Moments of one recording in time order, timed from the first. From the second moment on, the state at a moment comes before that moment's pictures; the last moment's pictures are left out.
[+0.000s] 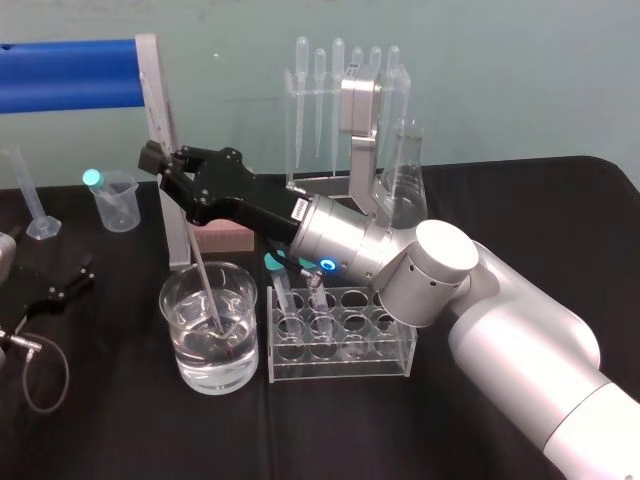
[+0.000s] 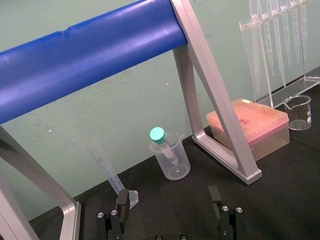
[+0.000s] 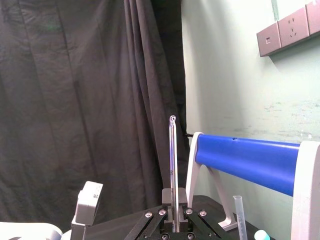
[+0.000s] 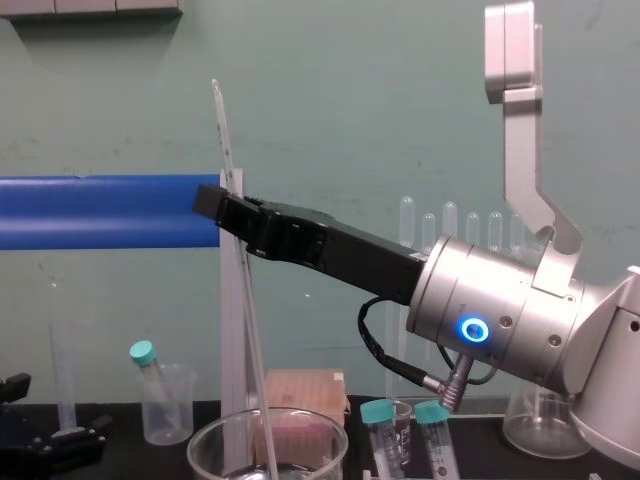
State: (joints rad) left arm -0.20 0.60 0.45 -1.41 -0.25 -0.12 0.03; right arm 0.58 0.17 -0.59 -1.15 0.71 -0.16 0.77
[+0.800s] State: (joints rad) left arm -0.20 0.60 0.45 -1.41 -0.25 -0.12 0.03; right arm 0.58 0.17 -0.59 -1.15 0.71 -0.16 0.77
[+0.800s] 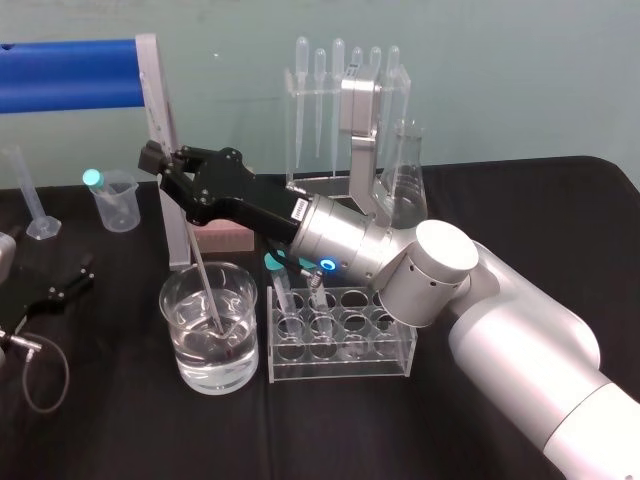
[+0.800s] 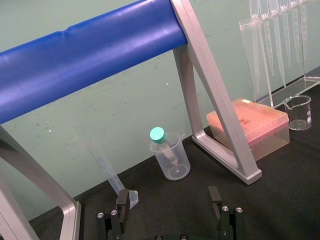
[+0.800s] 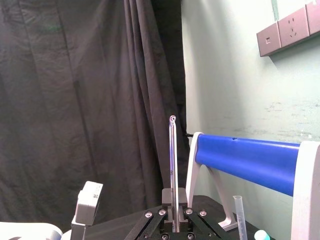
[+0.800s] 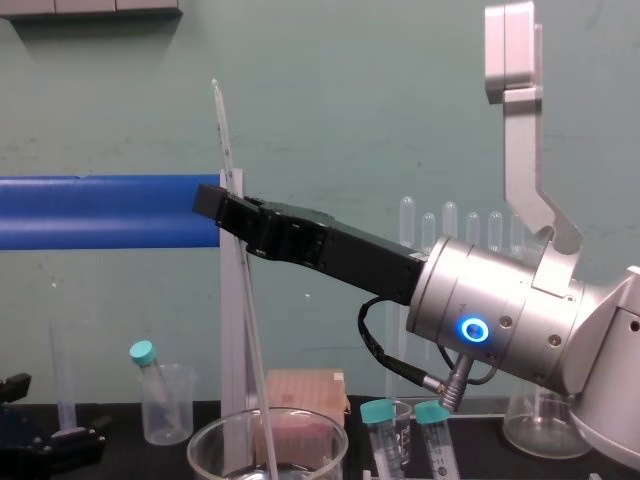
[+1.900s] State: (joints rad) left arm -0.20 0.60 0.45 -1.41 -0.25 -0.12 0.03; right arm 0.58 0.17 -0.59 -1.15 0.71 -0.16 0.77
